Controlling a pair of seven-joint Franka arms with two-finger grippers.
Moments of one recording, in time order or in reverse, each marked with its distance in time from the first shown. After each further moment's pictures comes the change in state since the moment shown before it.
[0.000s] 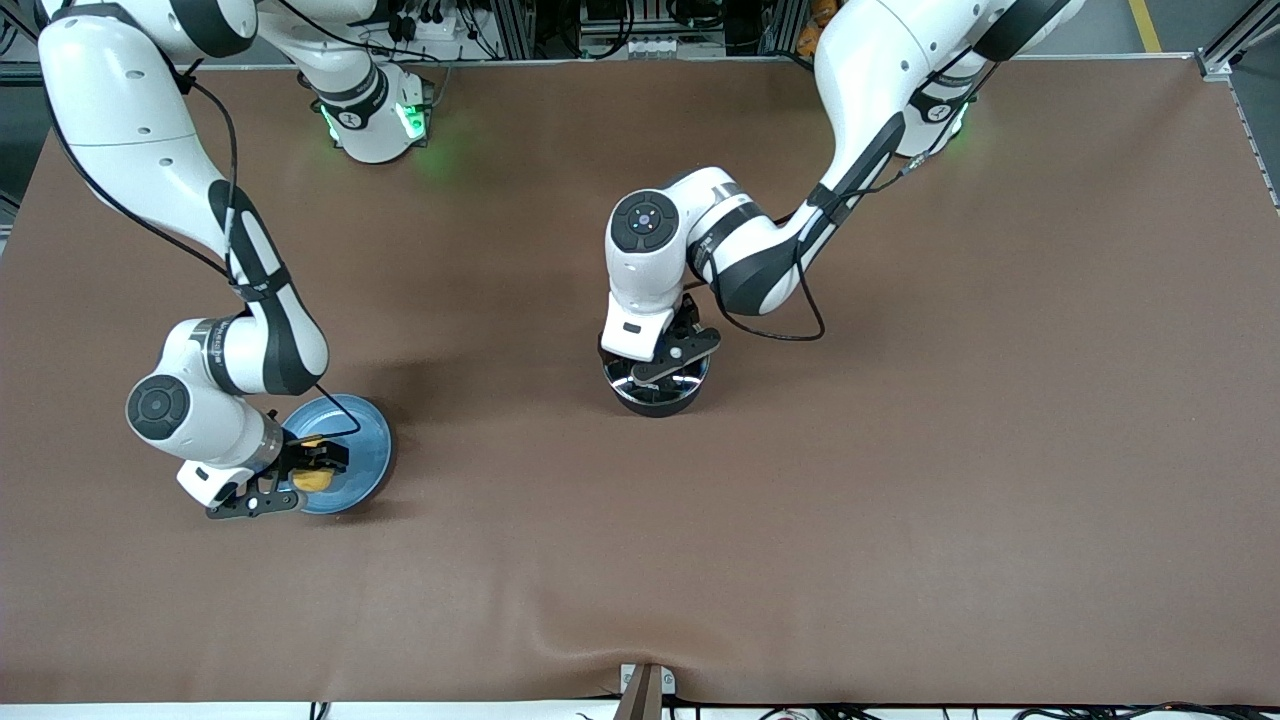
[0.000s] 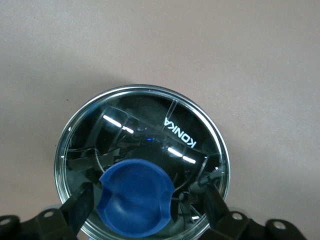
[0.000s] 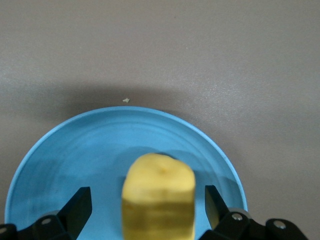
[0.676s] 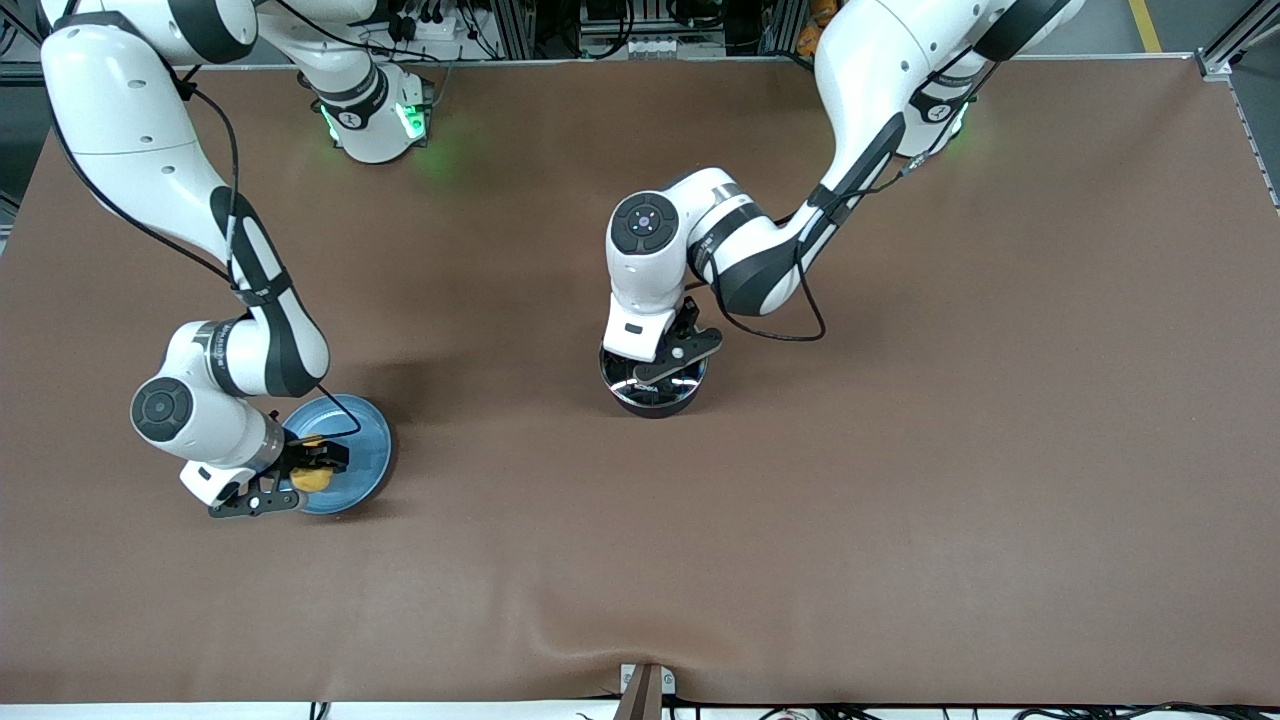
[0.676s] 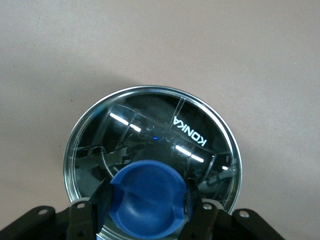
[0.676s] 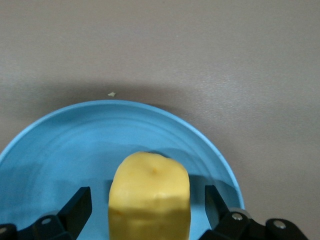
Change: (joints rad) left arm 0.000 -0.001 0.003 -0.002 0.002 -0.010 0.000; right arm -0.013 0.021 -0.005 -0.003 0.001 0.018 0.000
